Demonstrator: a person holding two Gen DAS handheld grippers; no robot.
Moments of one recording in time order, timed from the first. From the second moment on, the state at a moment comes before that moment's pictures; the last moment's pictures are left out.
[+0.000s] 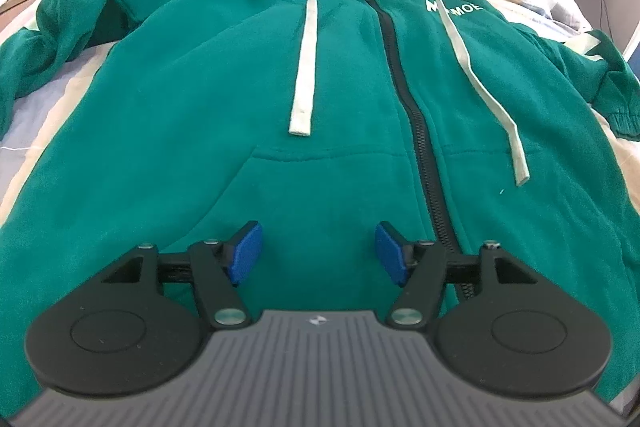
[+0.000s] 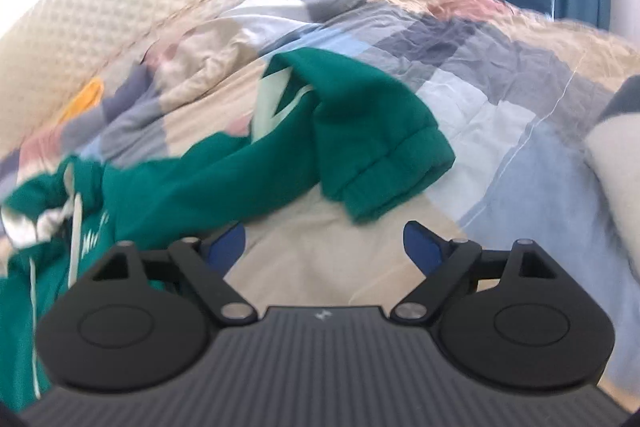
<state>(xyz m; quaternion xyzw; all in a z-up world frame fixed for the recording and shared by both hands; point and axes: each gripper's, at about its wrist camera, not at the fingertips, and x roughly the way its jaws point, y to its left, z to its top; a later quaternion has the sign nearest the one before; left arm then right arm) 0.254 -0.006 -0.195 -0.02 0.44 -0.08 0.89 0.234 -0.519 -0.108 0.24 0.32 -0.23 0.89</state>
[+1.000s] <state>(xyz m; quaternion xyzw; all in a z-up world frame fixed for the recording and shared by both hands) 0.288 0.017 -0.189 -0.18 0.40 -0.11 0.89 0.281 -0.648 -0.087 0.20 0.17 -0.29 0.92</state>
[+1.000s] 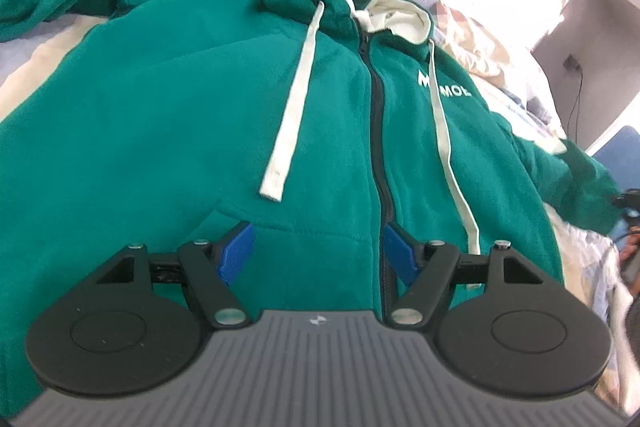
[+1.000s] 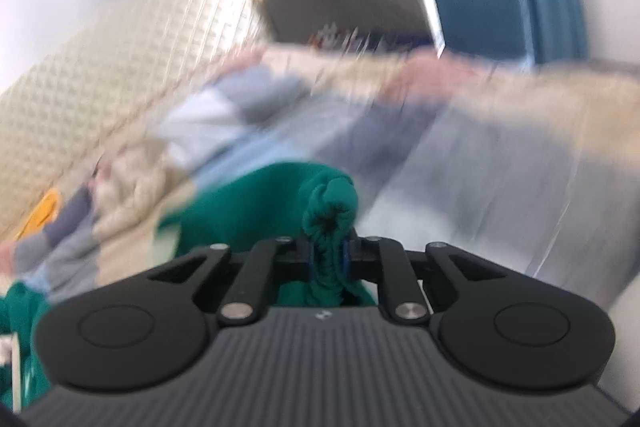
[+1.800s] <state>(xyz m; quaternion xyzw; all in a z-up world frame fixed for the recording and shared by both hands) 0.234 0.109 -0.126 -0.25 0.32 -0.08 0.91 0.237 -0.279 0.139 -0.03 0.17 0.04 0.98</state>
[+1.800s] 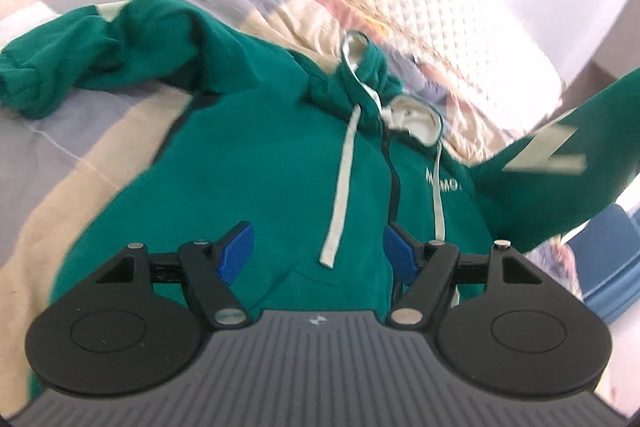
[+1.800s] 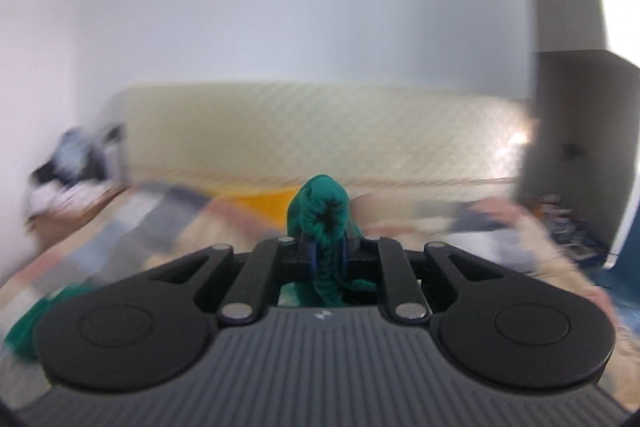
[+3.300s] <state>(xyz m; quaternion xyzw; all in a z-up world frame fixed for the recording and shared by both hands) 0.250 0.031 -0.165 -0.10 0.38 -0.10 0.91 0.205 -0.235 -0.128 0.02 0.33 0.12 0.93</state>
